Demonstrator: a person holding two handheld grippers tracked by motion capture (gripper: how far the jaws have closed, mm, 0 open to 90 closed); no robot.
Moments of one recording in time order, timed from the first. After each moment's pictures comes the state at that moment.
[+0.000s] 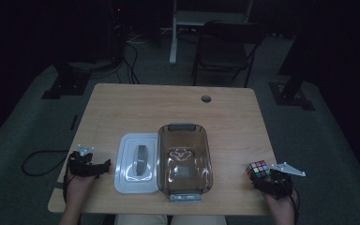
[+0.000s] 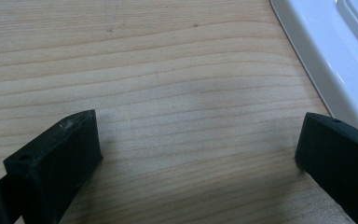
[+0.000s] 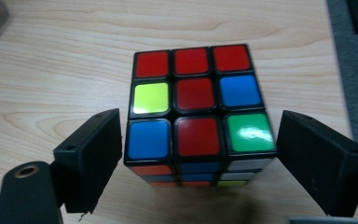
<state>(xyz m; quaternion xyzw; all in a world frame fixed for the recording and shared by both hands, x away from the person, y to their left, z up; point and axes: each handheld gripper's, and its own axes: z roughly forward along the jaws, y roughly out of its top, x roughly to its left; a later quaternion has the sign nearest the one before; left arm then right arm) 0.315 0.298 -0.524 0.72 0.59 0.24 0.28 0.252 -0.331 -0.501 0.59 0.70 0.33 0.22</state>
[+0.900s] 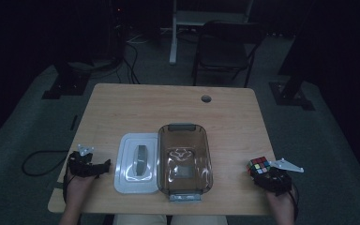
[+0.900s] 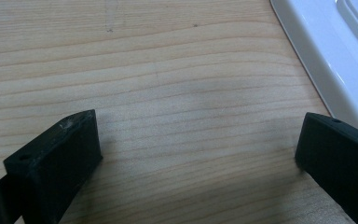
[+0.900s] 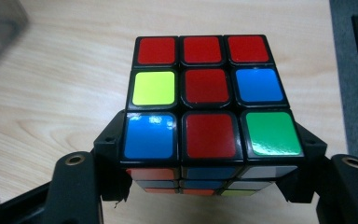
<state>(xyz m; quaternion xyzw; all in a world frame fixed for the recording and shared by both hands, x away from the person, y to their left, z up) 0.315 0.298 -0.524 0.72 0.59 0.24 0.28 0.259 -0.327 -0.490 0.56 0.72 0.34 0.23</state>
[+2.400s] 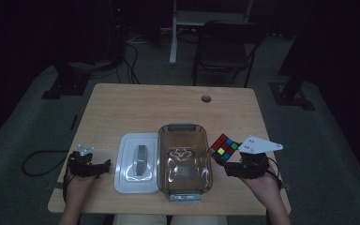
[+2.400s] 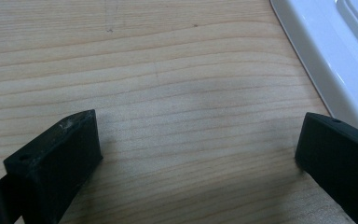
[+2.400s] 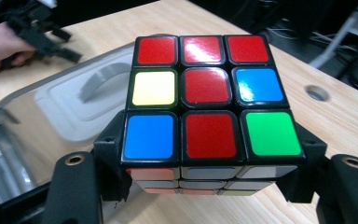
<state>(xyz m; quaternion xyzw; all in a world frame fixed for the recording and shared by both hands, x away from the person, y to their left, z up) 0.315 0.298 -0.524 0.72 0.59 0.24 0.28 0.258 -0.212 -0.356 0.30 0.82 0.44 0.21</state>
